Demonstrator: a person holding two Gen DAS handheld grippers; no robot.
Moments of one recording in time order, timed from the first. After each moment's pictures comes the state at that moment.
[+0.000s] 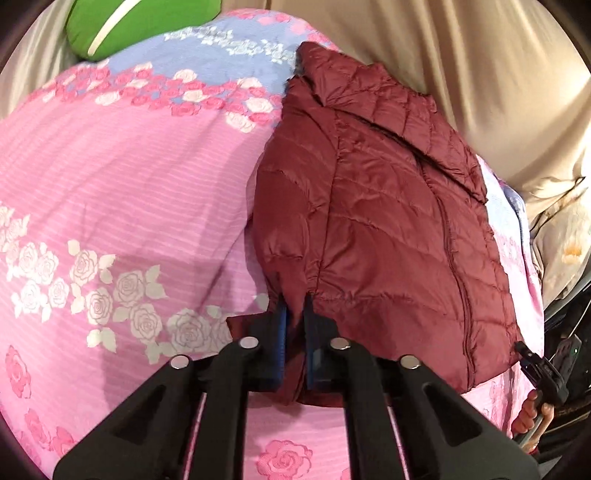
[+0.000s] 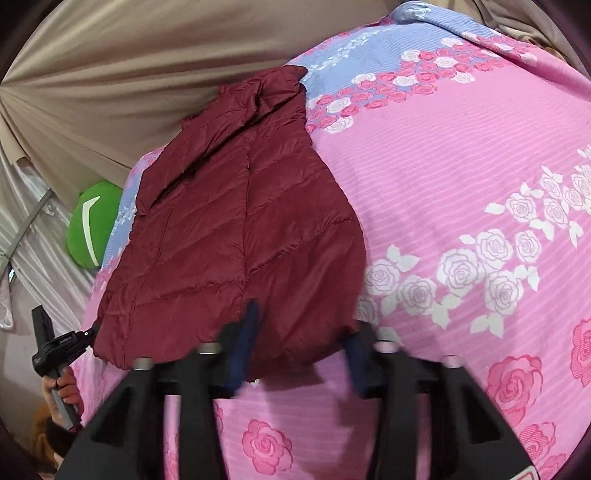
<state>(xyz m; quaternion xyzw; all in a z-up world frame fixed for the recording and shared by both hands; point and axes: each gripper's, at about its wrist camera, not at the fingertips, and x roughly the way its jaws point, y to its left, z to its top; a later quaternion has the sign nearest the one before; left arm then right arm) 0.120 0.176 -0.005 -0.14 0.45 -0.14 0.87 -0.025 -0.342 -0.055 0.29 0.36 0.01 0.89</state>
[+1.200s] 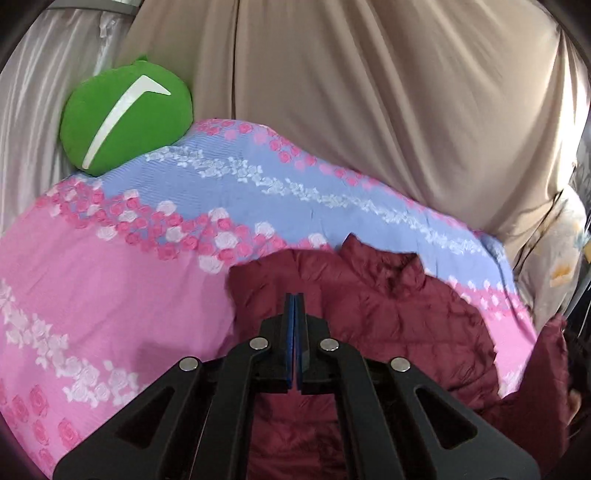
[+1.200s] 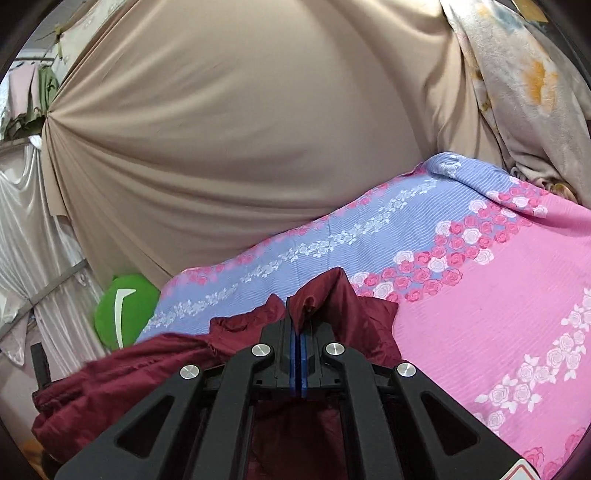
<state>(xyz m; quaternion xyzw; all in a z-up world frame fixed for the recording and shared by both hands) 0.130 0.161 0.111 -0.10 0.31 -0.14 0.93 -0.029 -0.353 0.084 0.25 0.13 -0.01 0.96</state>
